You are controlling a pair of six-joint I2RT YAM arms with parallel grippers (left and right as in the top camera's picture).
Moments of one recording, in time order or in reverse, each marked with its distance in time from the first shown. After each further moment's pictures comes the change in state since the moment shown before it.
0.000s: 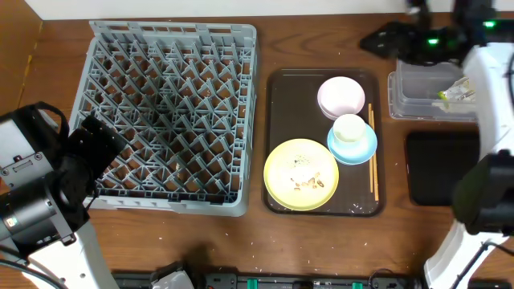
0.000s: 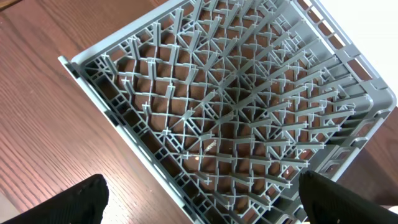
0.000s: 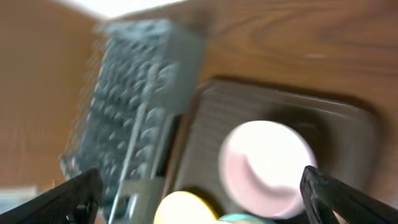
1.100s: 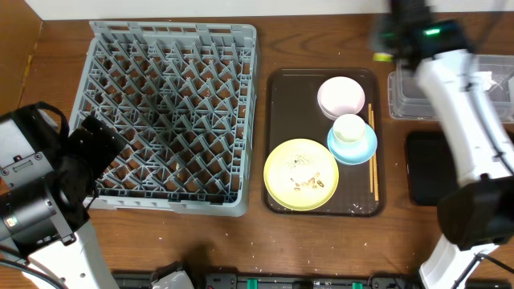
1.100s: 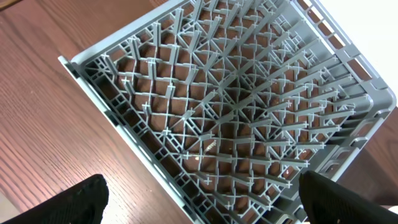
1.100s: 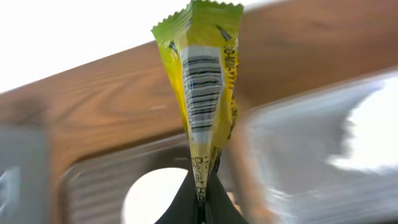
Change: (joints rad) left arm 0.000 0.000 0.000 0.000 0.000 0.000; right arm 0.201 -0.068 0.020 0.013 1.059 0.438
